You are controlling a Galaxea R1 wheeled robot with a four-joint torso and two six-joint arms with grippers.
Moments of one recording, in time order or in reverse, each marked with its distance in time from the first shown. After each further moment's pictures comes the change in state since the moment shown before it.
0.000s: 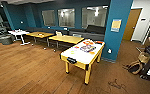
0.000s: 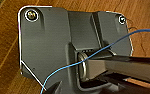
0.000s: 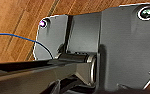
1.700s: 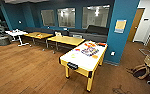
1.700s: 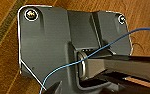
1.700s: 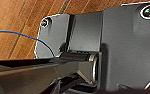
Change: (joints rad) left arm 0.005 0.003 0.000 0.000 0.003 0.000; right arm -0.009 0.003 0.000 -0.008 0.006 0.000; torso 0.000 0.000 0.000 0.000
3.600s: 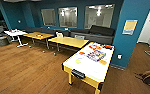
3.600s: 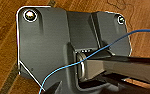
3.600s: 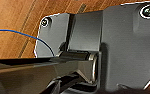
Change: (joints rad) left arm -0.003 0.002 0.000 0.000 -0.002 0.000; right arm -0.003 -0.002 0.000 -0.005 0.001 0.000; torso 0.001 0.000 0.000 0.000
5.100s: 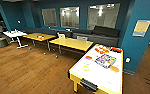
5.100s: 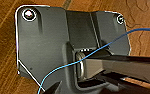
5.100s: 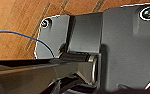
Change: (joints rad) left arm 0.001 0.003 0.000 0.000 0.001 0.000; right arm -0.001 0.000 0.000 -0.003 0.014 0.000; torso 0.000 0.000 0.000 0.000
